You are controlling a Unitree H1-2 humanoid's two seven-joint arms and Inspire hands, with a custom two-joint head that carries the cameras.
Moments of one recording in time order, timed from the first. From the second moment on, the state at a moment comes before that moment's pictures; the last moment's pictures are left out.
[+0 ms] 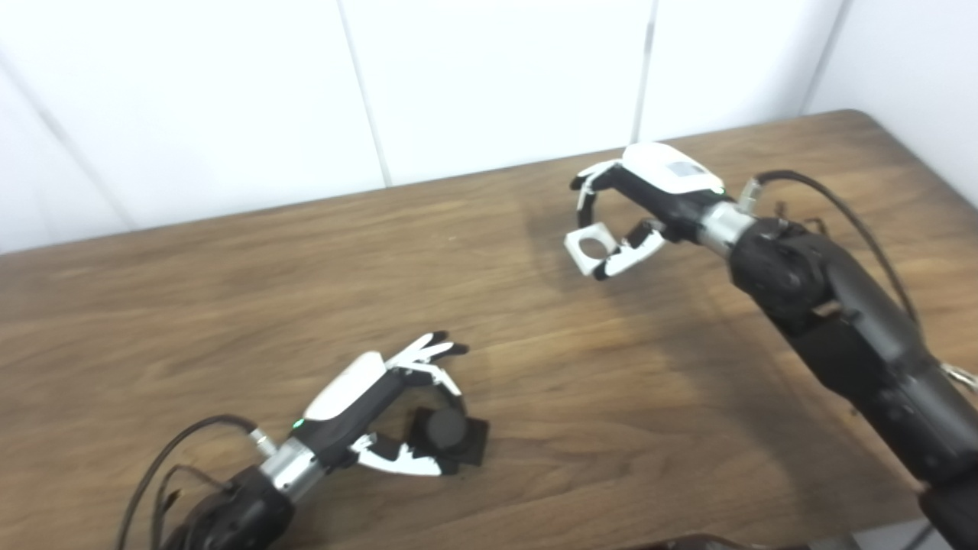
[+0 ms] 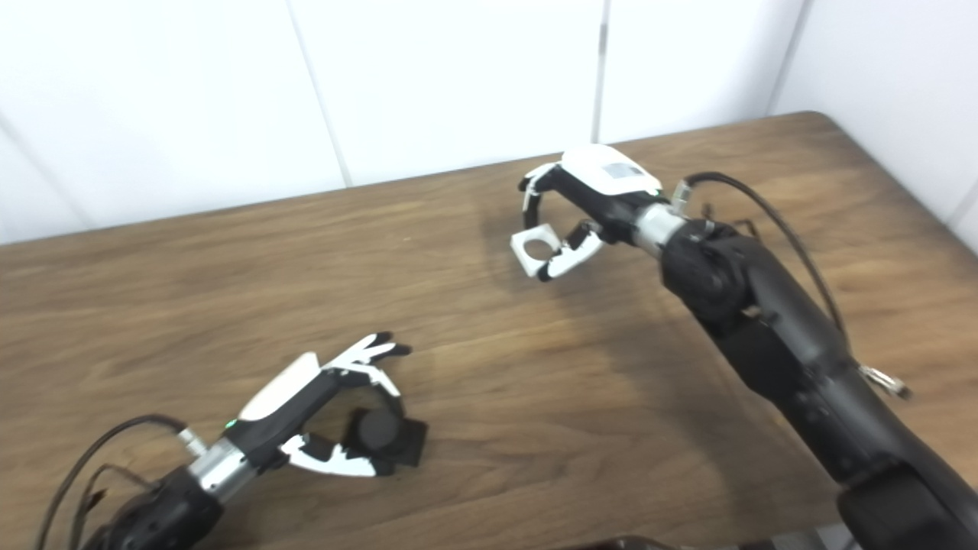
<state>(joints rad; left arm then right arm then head) -0.19 0.33 -0.36 0.05 0.35 -0.30 -0.36 -0.46 -0.57 0.27 -0.07 -0.57 0.05 0.32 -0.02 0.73</state>
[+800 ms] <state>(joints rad) -0.25 0.26 -0.41 0.07 0.41 -0.20 -0.33 -0.40 -0.57 0.24 -0.34 -0.45 -0.04 0.44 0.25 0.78</state>
